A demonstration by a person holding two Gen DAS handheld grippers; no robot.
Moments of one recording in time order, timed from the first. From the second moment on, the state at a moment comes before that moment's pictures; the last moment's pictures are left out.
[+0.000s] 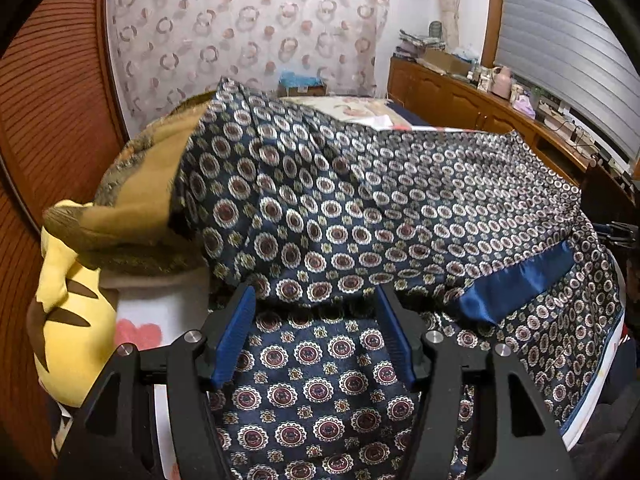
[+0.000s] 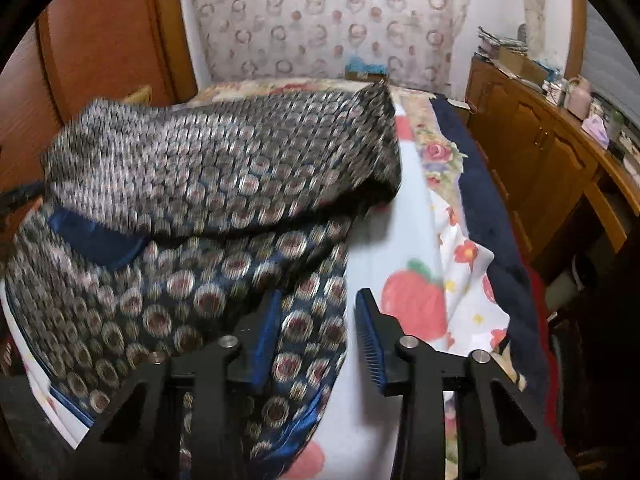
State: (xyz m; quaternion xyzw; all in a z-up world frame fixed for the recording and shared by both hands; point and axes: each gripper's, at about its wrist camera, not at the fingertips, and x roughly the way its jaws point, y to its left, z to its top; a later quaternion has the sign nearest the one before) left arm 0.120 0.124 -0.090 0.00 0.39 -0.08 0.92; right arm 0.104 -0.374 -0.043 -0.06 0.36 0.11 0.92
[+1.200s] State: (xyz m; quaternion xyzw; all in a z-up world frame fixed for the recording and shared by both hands) left arm 0.135 0.113 -0.114 0.03 0.44 -0.08 0.89; right arm 0.165 -0.399 -0.024 -0.02 0.35 0.04 0.94
